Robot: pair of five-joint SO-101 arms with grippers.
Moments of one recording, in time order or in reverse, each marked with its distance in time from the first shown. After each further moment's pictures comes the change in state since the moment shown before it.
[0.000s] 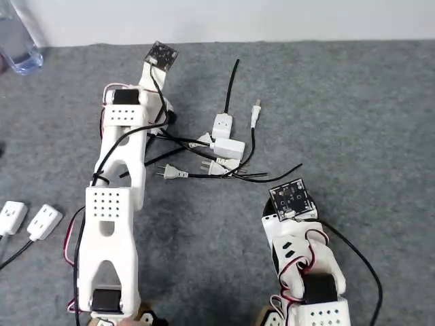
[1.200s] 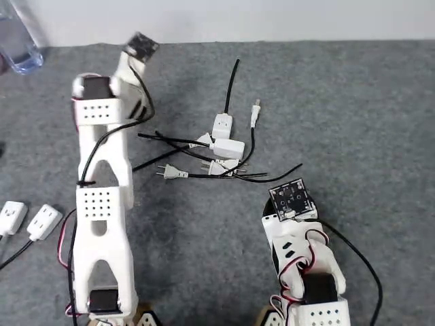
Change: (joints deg) left arm -6.2 1.0 -29.5 29.4 -6.8; right arm 0.0 0.0 0.0 0.0 0.0
